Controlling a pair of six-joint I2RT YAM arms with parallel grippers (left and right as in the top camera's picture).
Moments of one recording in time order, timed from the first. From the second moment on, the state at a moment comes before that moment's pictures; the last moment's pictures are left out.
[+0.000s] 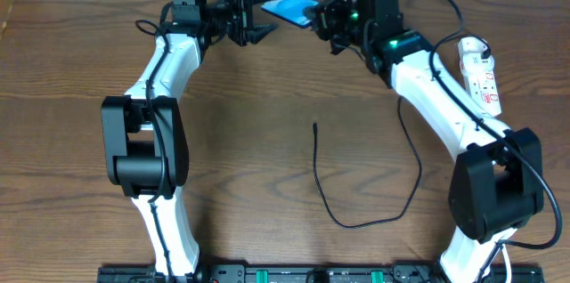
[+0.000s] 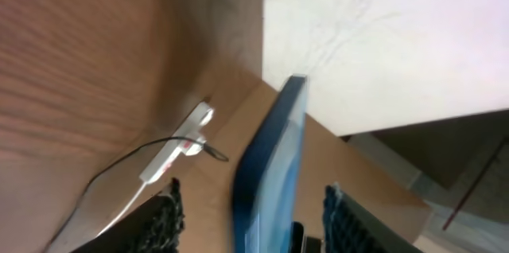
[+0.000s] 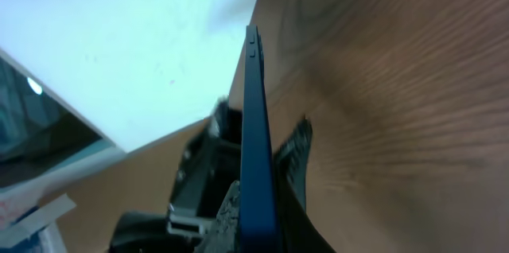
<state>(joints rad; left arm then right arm) -0.05 2.14 1.62 -0.07 0.96 -1.62 0.40 1.92 1.54 -0.12 -0.40 1.57</state>
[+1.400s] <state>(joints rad) -0.03 2.14 1.62 -0.03 0.95 -1.35 0.37 1.91 1.54 -0.25 -0.41 1.28</state>
